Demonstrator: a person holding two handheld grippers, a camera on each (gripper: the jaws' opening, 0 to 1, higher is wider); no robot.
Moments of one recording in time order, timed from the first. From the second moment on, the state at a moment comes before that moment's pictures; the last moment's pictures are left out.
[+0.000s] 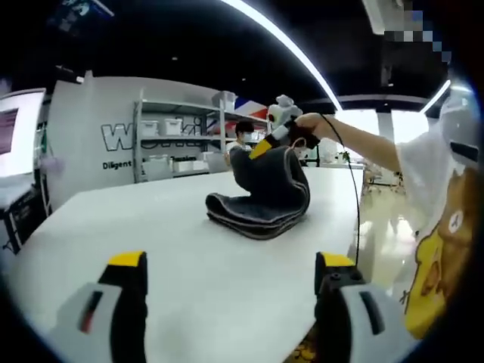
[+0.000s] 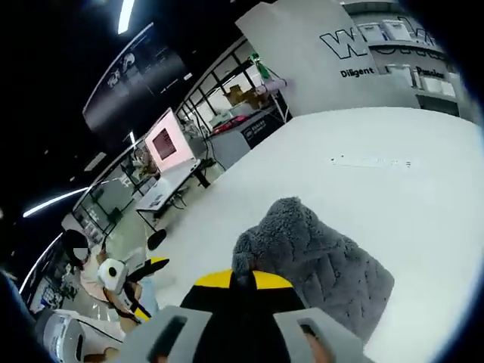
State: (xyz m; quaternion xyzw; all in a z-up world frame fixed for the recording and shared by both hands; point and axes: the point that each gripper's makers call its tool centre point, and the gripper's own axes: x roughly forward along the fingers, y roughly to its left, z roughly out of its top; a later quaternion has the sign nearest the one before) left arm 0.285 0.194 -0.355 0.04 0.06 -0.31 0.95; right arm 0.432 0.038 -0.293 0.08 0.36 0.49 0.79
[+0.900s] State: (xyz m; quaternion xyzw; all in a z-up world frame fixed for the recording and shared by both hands) left arm 0.281 0.209 -0.361 0.04 0.07 -0.30 0.95; right arm 0.447 0.088 -0.382 -0.04 0.45 0.46 0.77
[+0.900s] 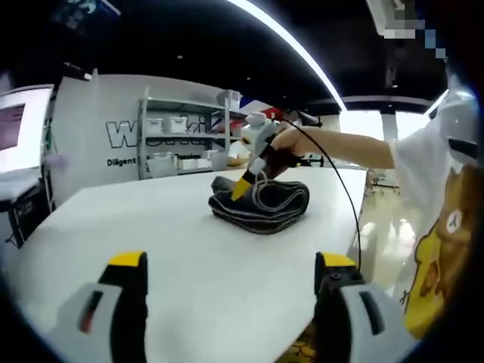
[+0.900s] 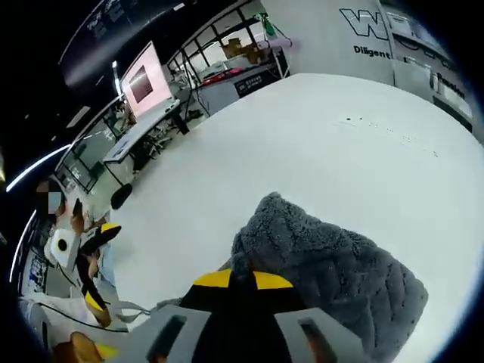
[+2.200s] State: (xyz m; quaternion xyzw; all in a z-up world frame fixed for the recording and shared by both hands) left arm 0.275 0.205 -0.360 0.03 0.07 -0.30 0.95; right arm 0.421 0.088 -0.338 -0.02 0.37 0.54 0.76
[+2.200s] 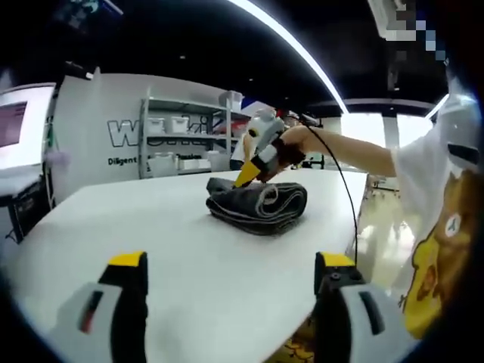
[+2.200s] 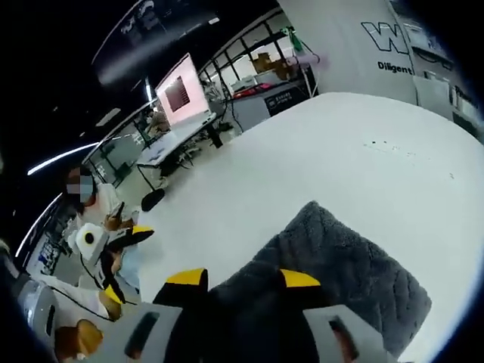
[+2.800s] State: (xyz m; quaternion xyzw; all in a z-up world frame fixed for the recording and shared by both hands) left arm 0.279 0.199 -0.354 0.02 0.06 -0.29 0.96; right arm 0.386 -0.026 -0.283 -0.05 0.21 0.50 0.84
